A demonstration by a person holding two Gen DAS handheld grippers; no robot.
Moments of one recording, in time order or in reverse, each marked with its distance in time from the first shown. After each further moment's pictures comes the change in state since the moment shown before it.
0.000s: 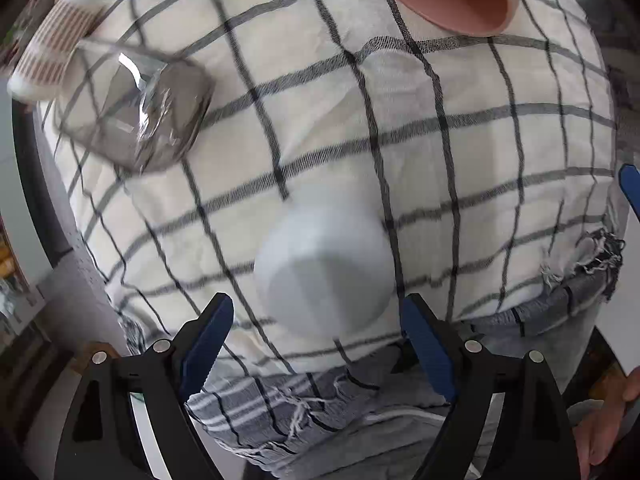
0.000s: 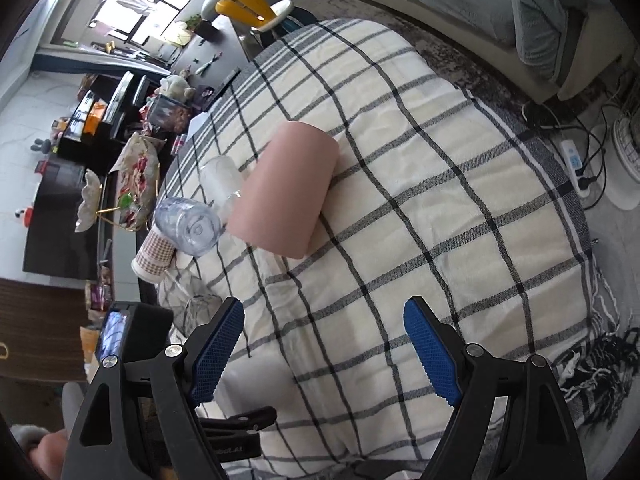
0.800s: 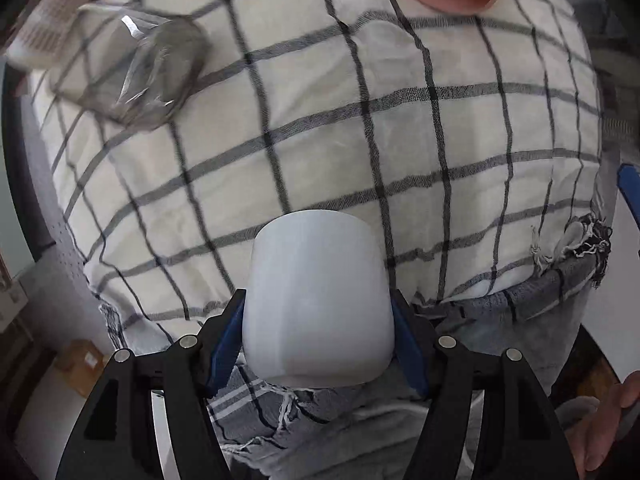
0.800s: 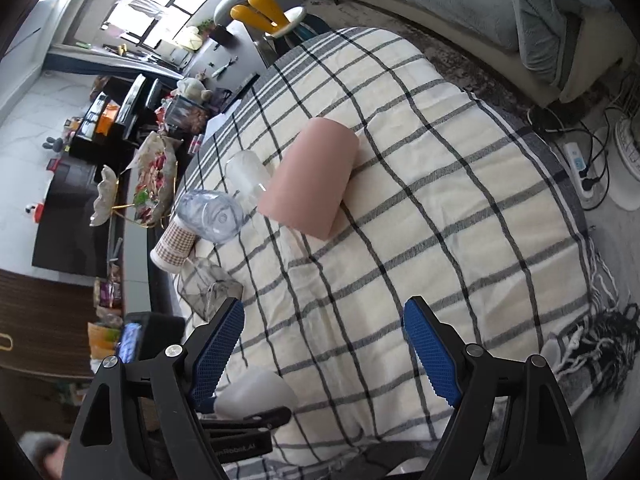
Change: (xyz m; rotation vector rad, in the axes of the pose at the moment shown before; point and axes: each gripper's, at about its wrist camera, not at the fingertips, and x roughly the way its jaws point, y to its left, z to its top) left arm 0.013 -0.006 0.001 0.010 0.023 -0.047; right arm -0.009 0.006 -0.011 0.012 -0.009 0.031
